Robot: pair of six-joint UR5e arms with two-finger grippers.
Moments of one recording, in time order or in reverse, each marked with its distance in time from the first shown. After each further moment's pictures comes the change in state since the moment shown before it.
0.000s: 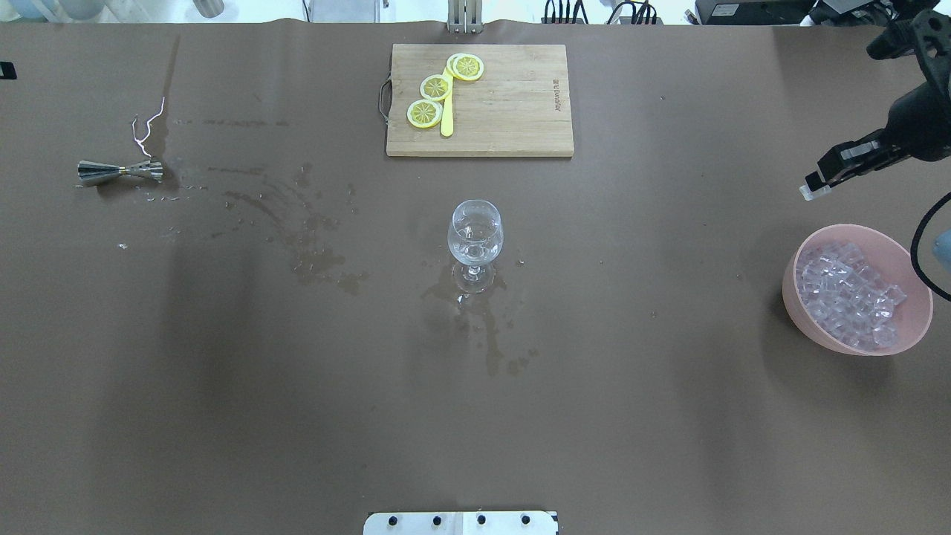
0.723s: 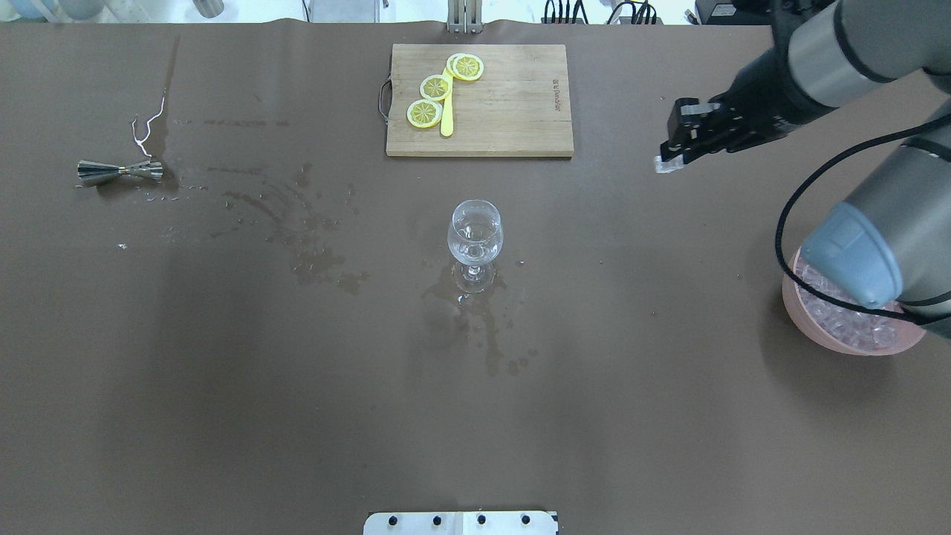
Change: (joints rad) left arm -0.220 -0.075 -0.022 0.436 -0.290 0.334; right arm -0.212 0.275 0.023 0.007 -0.136 0.524
